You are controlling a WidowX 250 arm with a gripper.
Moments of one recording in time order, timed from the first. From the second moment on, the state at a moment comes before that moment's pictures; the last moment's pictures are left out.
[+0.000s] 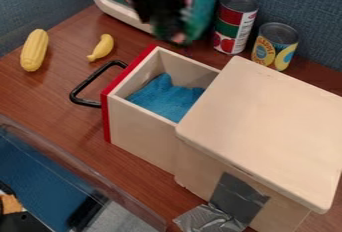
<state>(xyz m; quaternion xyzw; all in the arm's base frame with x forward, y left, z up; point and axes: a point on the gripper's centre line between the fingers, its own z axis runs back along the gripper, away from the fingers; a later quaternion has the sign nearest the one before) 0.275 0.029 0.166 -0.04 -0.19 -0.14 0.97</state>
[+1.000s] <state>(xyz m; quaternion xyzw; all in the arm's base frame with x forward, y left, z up) 0.318 0.140 0.110 -0.06 -0.17 0.01 0.98</state>
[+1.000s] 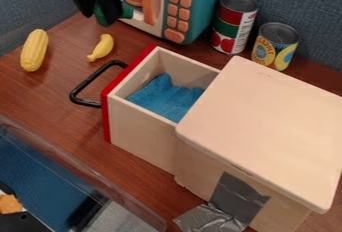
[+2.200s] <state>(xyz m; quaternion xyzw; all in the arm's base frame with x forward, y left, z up) 0.339 0.105 0.023 -0.10 -0.08 -0.05 0.99</state>
